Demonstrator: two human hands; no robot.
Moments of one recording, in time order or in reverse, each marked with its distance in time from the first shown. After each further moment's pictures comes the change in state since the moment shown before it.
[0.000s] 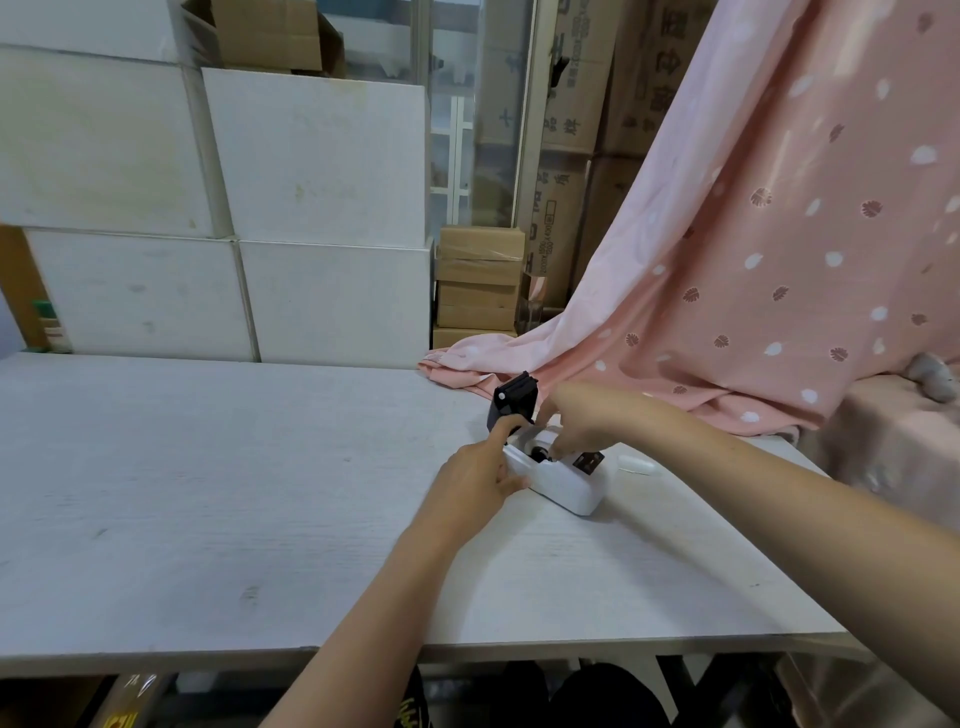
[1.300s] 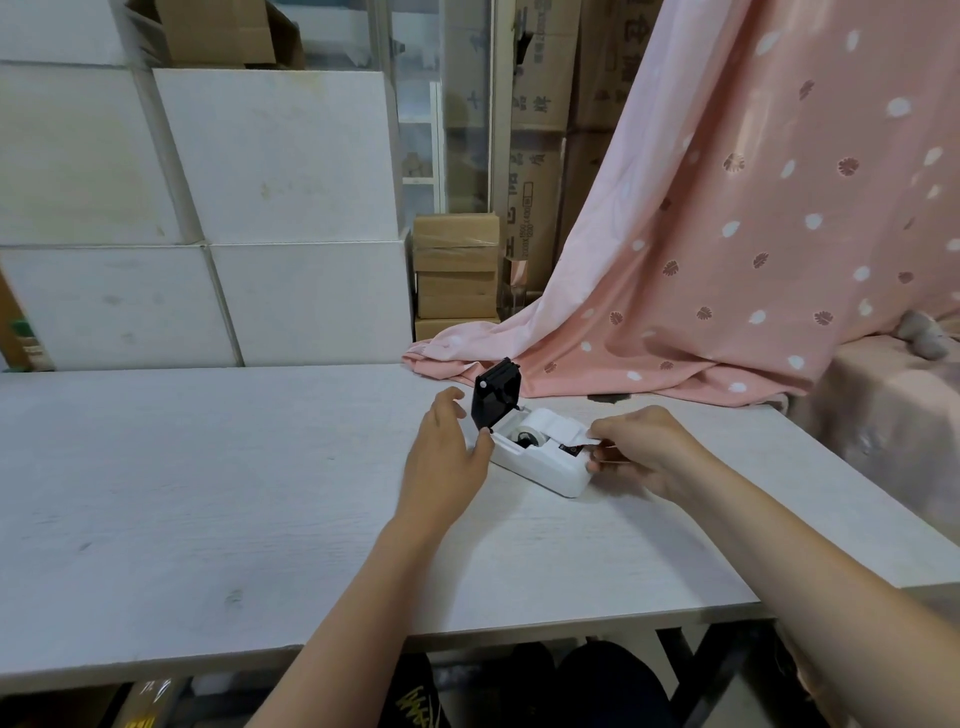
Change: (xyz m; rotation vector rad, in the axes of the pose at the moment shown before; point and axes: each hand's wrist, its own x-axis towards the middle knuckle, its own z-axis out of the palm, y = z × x) left_hand 0.000 0.004 -0.002 0.006 0.264 -0.168; right_hand -0.040 0.054 0.062 1.497 0.264 0.497
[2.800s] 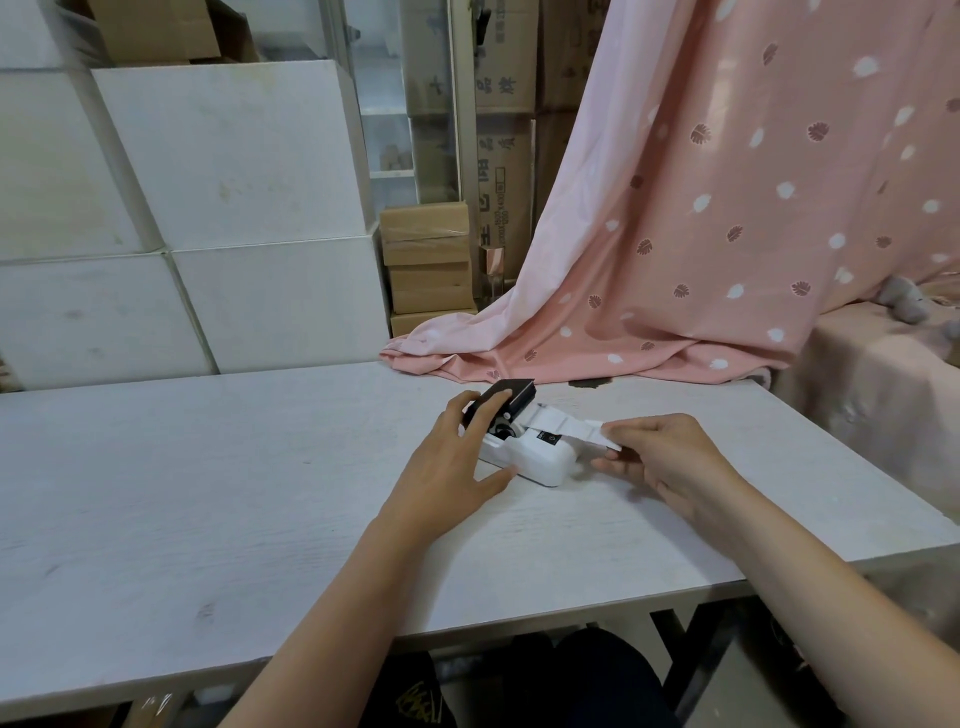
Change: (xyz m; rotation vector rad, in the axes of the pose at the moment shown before) left_hand -0.005 0.000 0.007 0.199 -0.256 0.339; right_hand -0.015 0.034 -0.035 0.207 -0.025 -0.087
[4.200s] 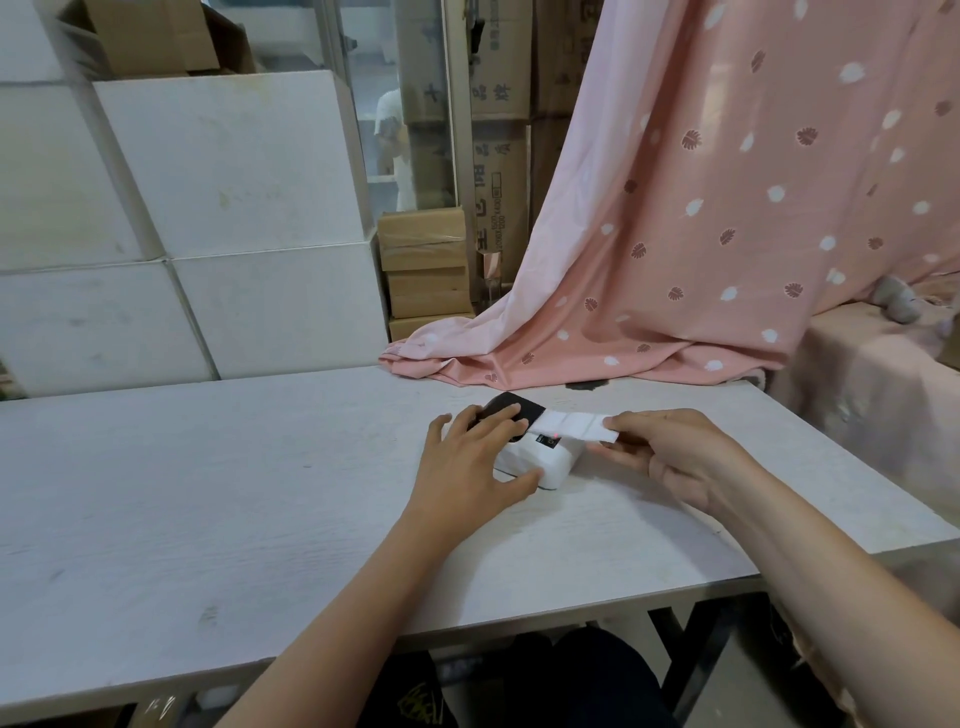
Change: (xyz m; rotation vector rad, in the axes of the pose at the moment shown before) left_hand 0.007 0.024 0.011 0.174 0.083 0.005; right_hand -0.008 -0.020 -0.003 0.271 -0.049 0.082
